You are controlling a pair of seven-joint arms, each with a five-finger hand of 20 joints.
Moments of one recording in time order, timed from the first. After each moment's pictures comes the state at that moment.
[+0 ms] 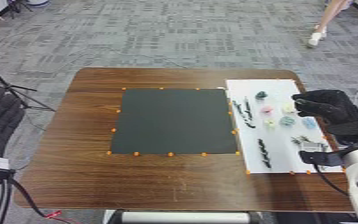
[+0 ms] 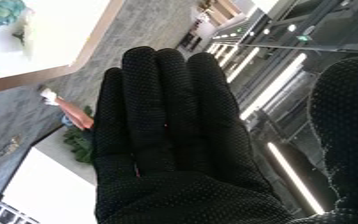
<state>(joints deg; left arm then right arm) 134.9 -59.2 -119.0 -118.3 24.6 -2.3 16.8 -123.0 -54.4 106.5 -133.1 -91.2 7.3 18.6</state>
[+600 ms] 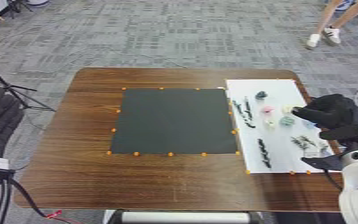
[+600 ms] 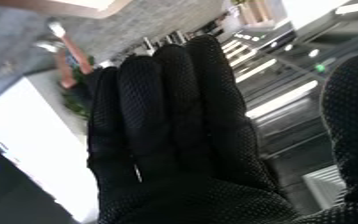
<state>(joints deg) 135.2 -59.1 -118.9 -118.4 24.1 -1.7 17.2 -123.8 -52.8 103.2 -135.6 -117.9 4.0 29.6</state>
